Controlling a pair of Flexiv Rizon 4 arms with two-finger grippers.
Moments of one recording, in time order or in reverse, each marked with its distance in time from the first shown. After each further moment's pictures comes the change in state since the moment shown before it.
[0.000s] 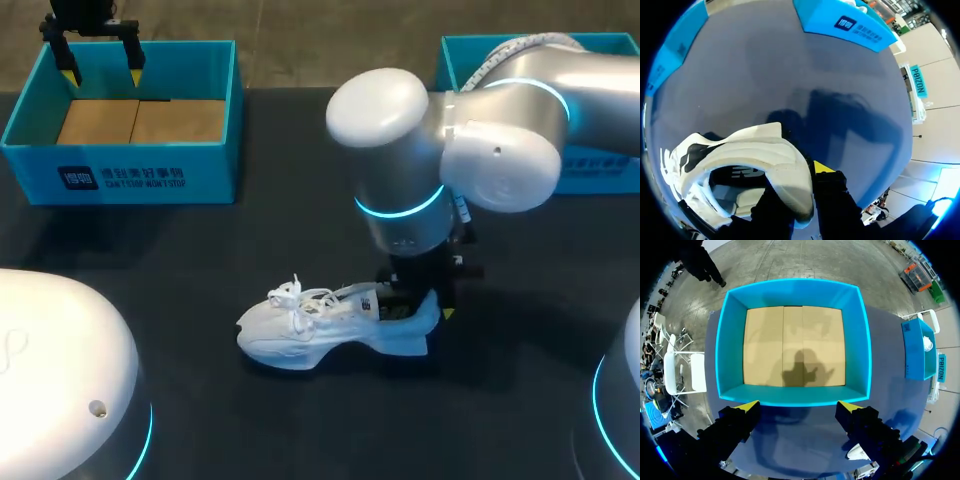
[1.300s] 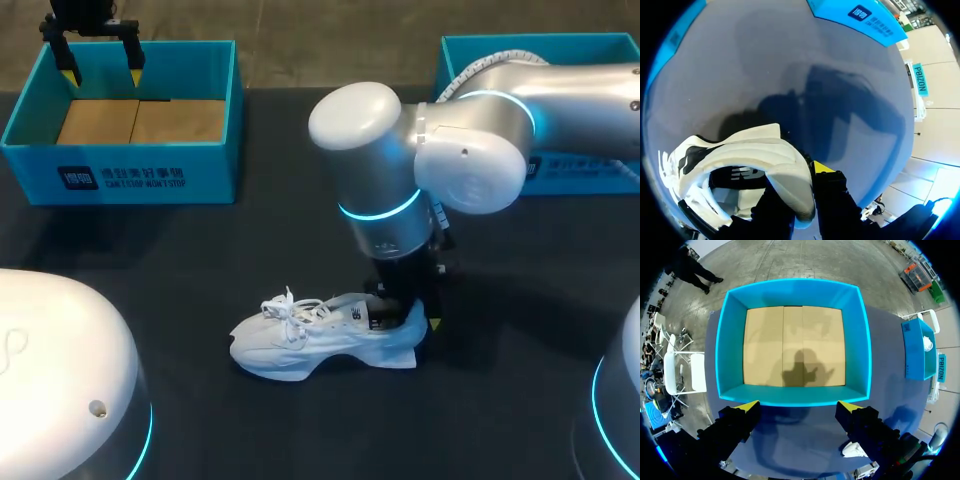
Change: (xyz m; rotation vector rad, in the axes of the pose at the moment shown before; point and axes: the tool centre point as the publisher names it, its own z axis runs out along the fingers) left arm 0.000 0.000 0.000 0.000 0.000 0.000; right arm 0.022 0.000 0.028 0.082 -0.029 -0.013
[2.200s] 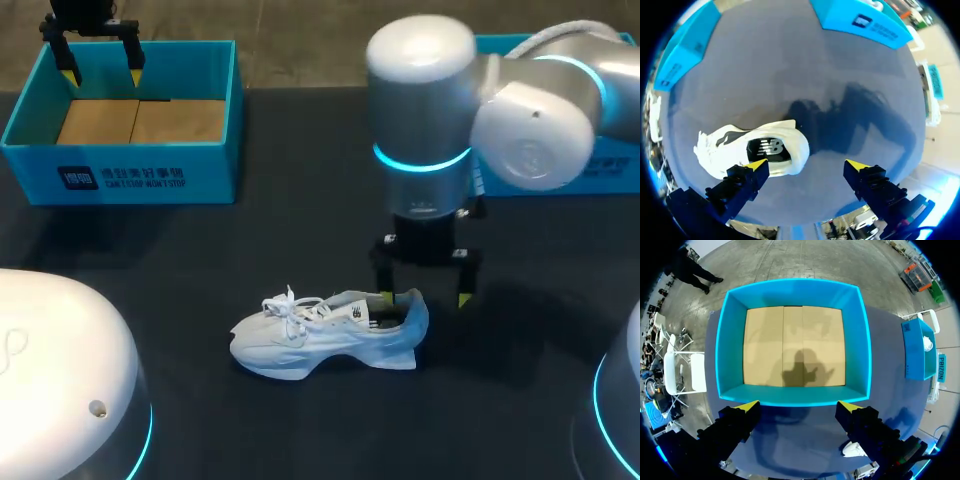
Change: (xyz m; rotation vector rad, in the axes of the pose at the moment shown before) left arm 0.000 0.000 0.000 0.000 0.000 0.000; right arm -0.014 -0.004 -0.069 0.001 0.210 -0.083
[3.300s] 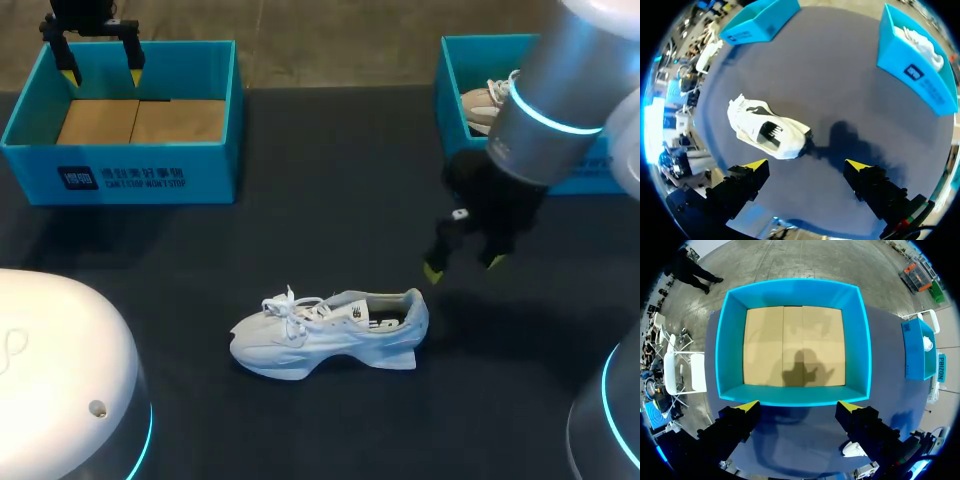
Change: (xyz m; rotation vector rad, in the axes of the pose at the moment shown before) left arm 0.000 0.000 0.000 0.000 0.000 0.000; right arm -0.052 0.029 -0.027 -0.097 0.324 -0.571
